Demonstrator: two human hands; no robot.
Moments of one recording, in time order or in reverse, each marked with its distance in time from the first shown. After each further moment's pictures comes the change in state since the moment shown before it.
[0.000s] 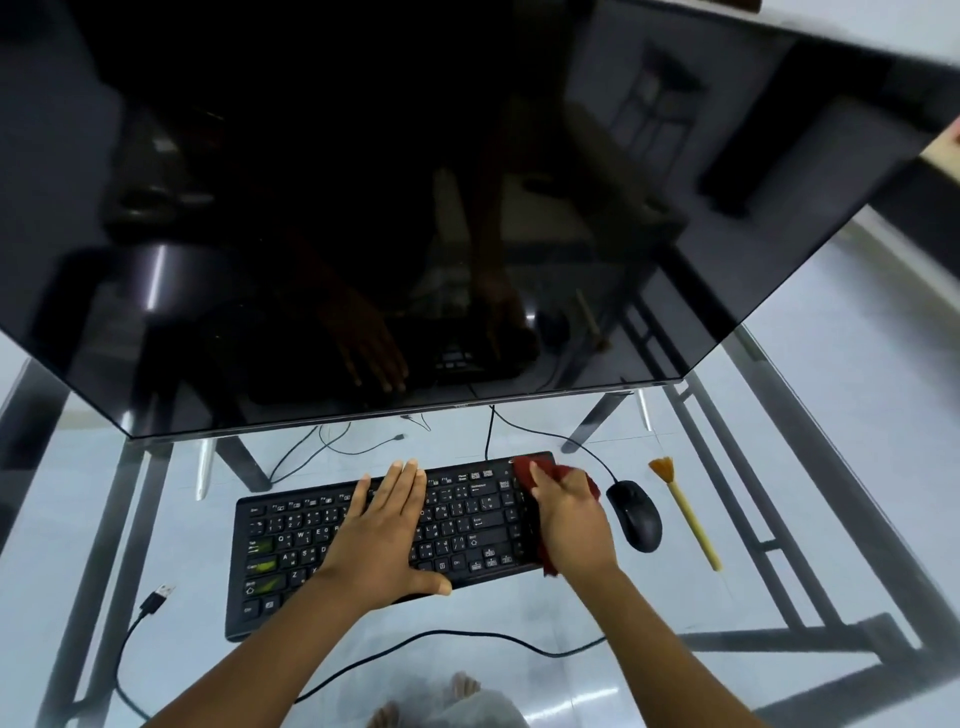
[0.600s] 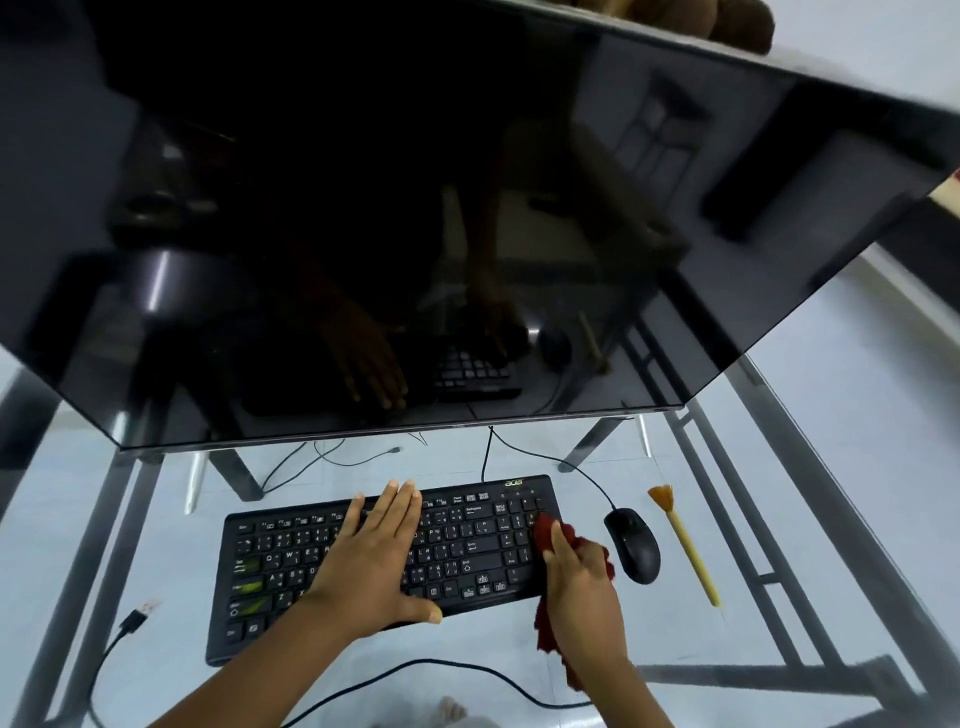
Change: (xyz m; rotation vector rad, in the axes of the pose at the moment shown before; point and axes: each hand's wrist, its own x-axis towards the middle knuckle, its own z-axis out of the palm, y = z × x) left_hand 0.002 0.002 -0.002 -0.034 0.024 -0.001; right_hand -0.044 0.011 0.000 0.075 0.044 0.160
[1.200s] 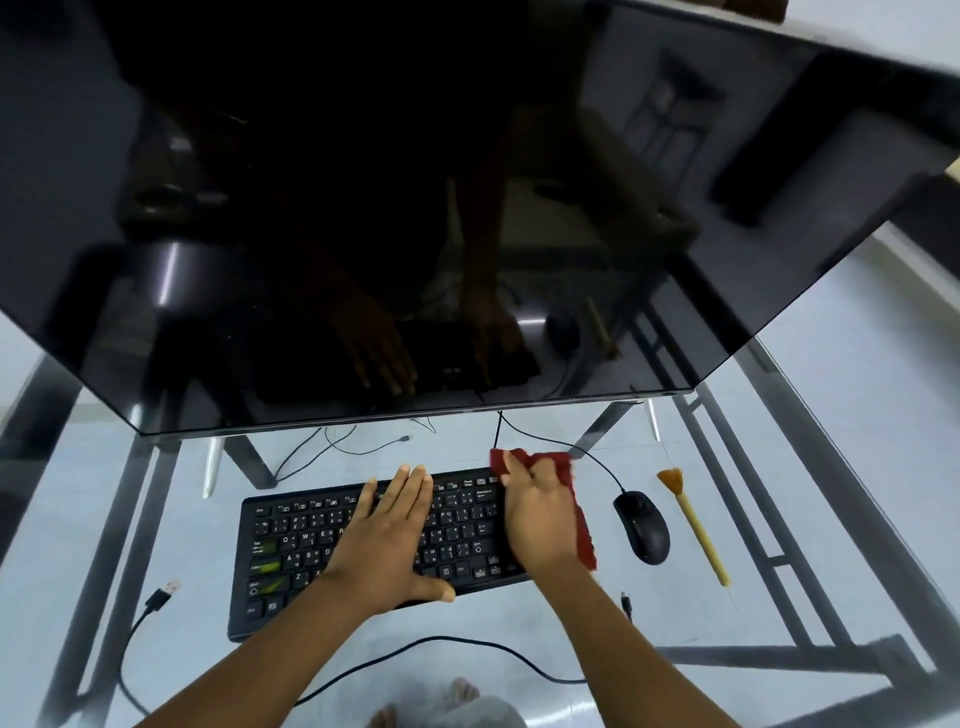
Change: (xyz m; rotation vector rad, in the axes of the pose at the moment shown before) left_hand -0.001 0.000 -0.002 0.009 0.011 0.004; right_hand 0.059 -0.058 0.025 -0.089 0.102 -0.227
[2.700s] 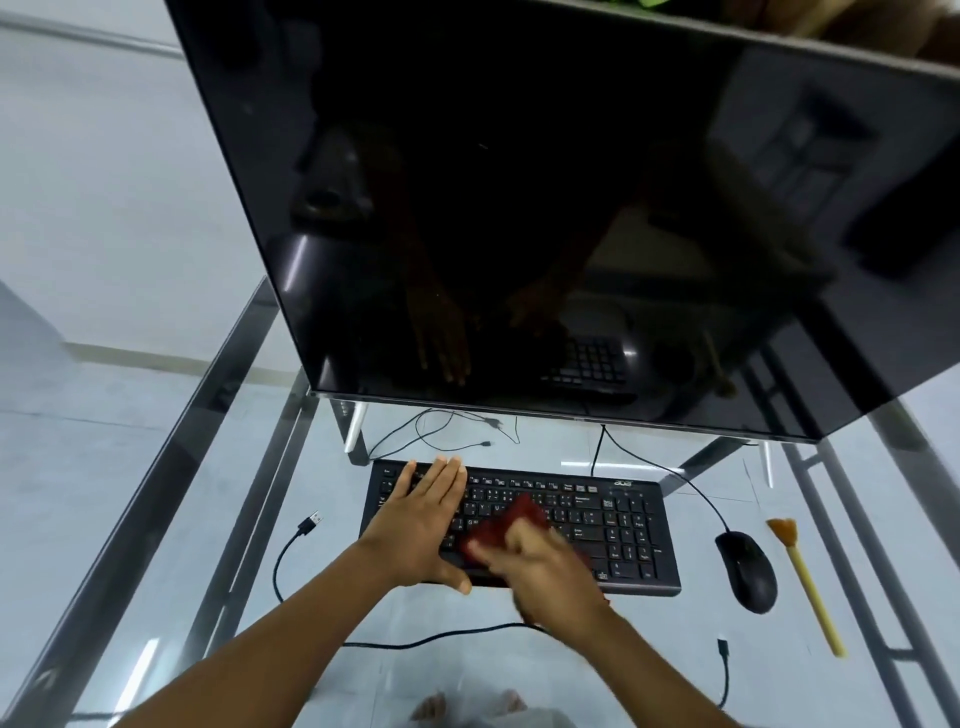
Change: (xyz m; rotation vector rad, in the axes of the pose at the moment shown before) left_hand -0.057 -0.062 -0.003 0.053 0.006 -0.082; right_hand -0.068 -0.062 0.010 0.120 -0.264 -0.739
